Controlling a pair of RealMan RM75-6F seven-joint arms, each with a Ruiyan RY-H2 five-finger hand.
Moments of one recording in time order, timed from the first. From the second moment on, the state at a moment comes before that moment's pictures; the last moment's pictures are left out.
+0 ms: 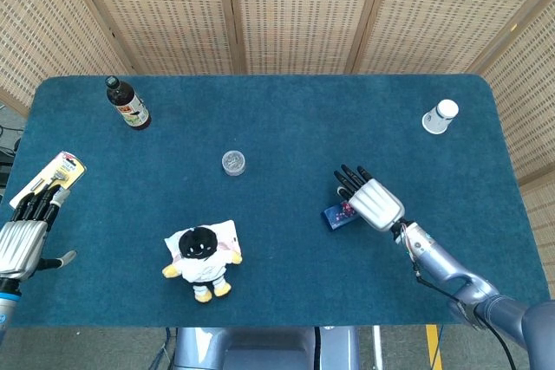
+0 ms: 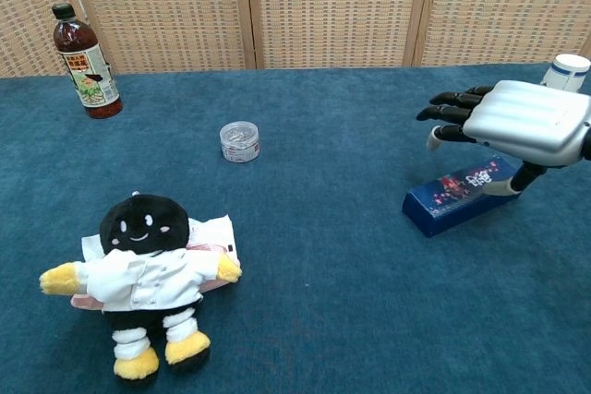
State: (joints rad) left arm -0.19 -1.06 -0.02 -1.69 1.39 1.30 0.12; right arm 0.70 -1.56 -0.03 -0.96 -1.70 1.13 -0.24
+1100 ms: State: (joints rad) left arm -0.19 -1.07 -0.03 -1.69 1.37 1.28 0.12; right arm 0.79 -1.40 -0.03 -1.18 -1.56 0.76 -0.24
